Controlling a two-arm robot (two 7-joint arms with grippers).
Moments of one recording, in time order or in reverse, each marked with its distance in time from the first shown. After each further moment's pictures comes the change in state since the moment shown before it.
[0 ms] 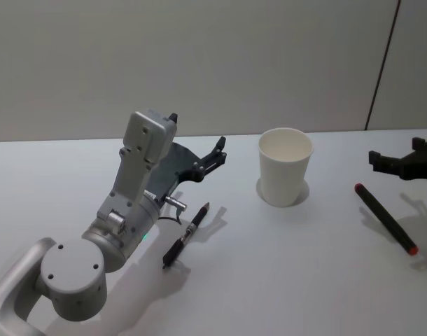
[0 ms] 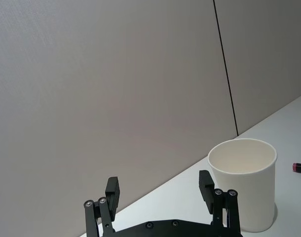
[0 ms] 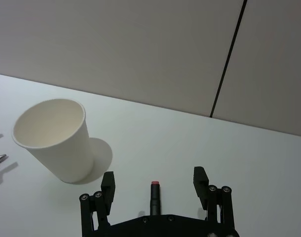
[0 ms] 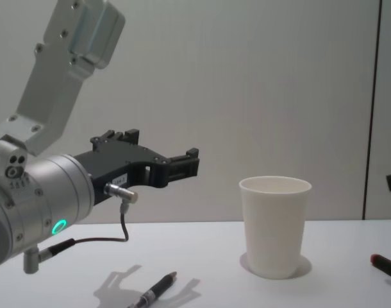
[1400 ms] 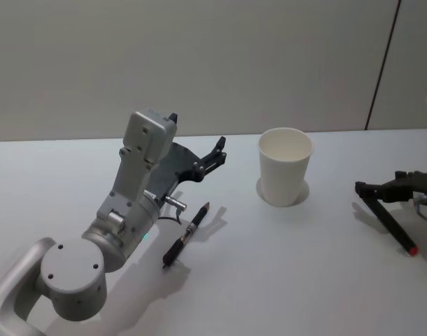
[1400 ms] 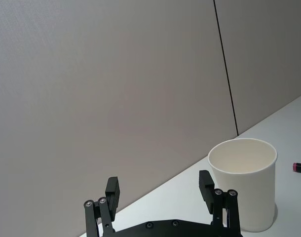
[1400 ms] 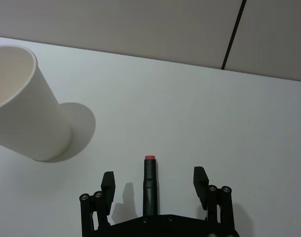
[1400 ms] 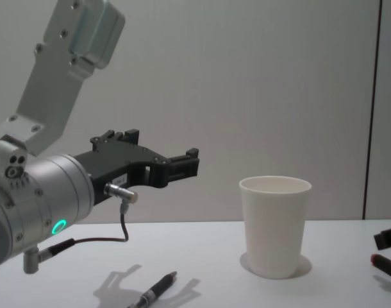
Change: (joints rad) left arm 0.000 0.000 0.000 0.000 0.000 0.000 0.000; right arm 0.103 -0.047 -0.064 0.236 -0.059 0.054 0.048
